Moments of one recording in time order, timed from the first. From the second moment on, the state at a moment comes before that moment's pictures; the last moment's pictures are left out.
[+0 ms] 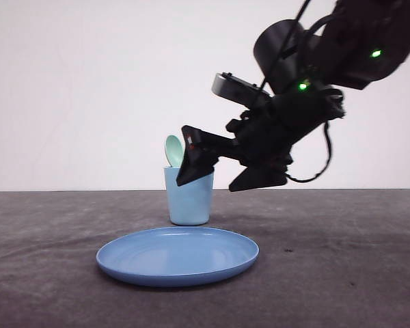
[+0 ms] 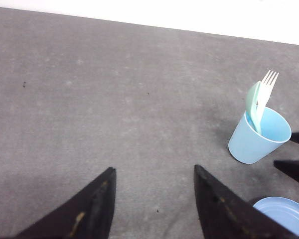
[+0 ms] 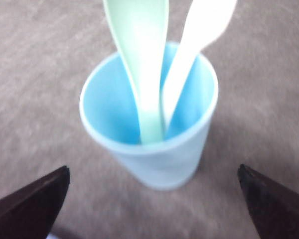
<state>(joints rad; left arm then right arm) 0.01 0.69 0.70 -0.42 0.24 -0.10 0.56 1.83 0.97 0.35 -0.22 0.12</state>
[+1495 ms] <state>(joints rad) 0.01 0.69 0.70 -0.42 0.24 -0.10 0.60 1.70 1.19 -0.07 -0.25 0.08</state>
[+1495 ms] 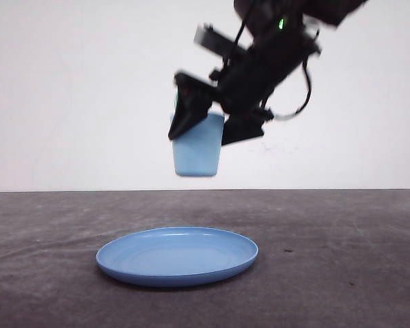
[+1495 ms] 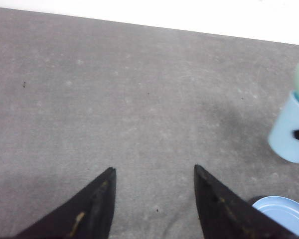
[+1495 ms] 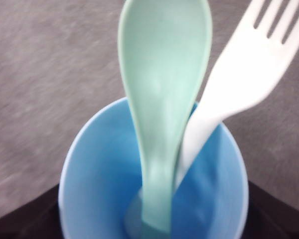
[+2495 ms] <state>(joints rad) 0.01 0.69 0.70 -0.43 0.24 -0.09 0.87 1.42 0.65 0.28 -0.05 0.09</state>
